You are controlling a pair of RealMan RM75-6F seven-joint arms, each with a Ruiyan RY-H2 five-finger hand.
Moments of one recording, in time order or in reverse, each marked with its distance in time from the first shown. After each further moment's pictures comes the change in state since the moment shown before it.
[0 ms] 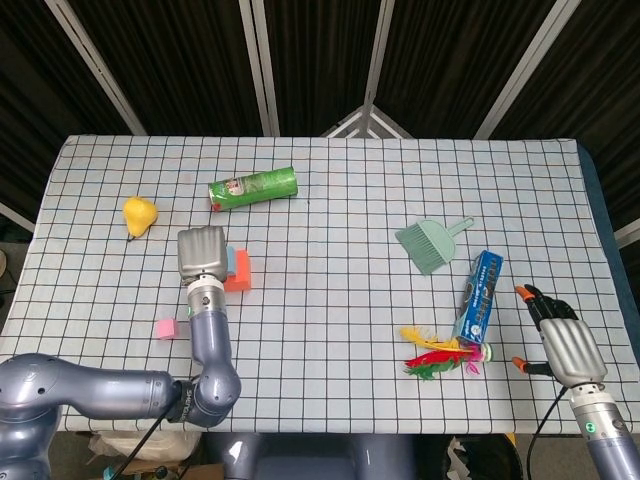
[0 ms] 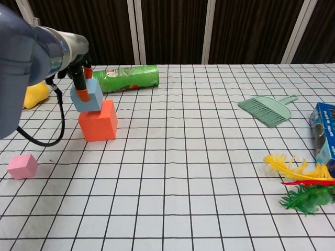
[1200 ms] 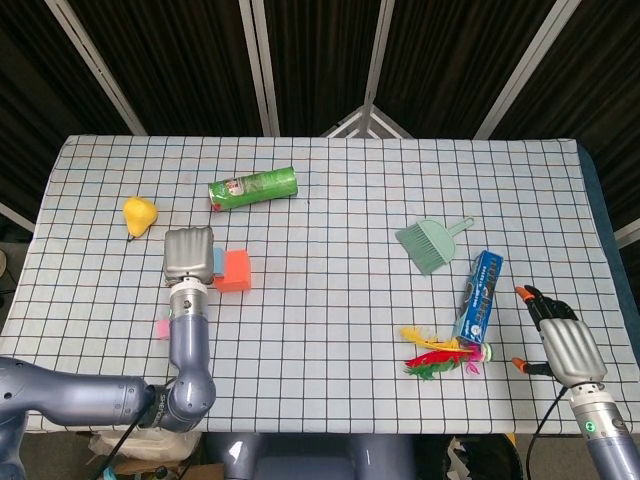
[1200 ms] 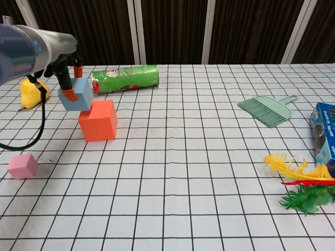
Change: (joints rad) left arm 0.066 0.100 0.067 -0.103 0.052 -0.044 -0.039; right arm 0.004 0.001 0.000 -0.003 0.012 -0.010 -0.003
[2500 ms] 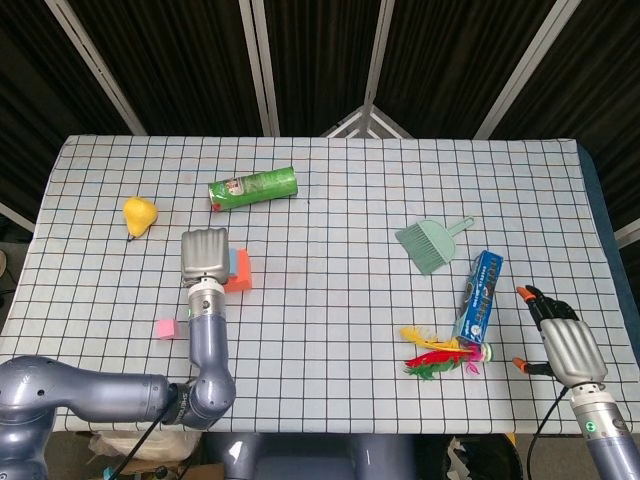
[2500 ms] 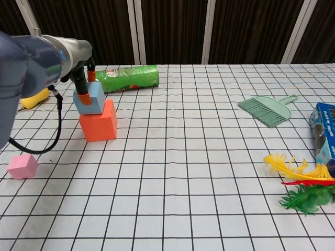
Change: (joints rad) left arm -0.044 -0.096 -0.019 0.102 0.006 0.003 0.009; right arm 0.000 0.000 0.000 0.001 0.004 0.000 0.000
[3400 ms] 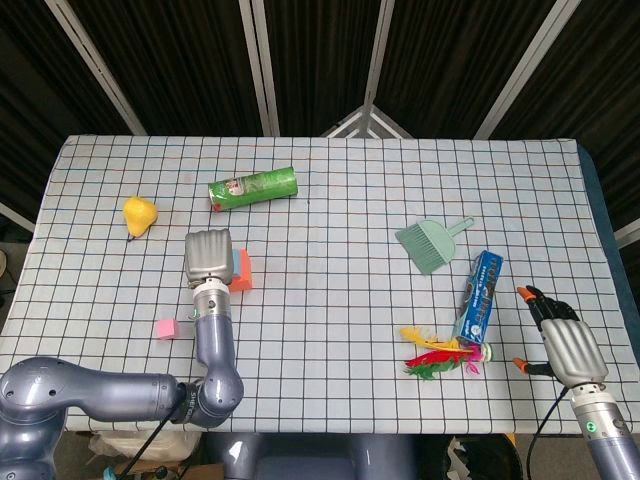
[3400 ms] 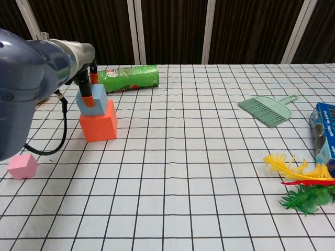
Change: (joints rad) left arm -0.008 -0.039 -0.017 0.048 -0.004 0.003 0.013; right arm 0.000 0.003 -0.001 -0.004 0.004 -0.004 0.003
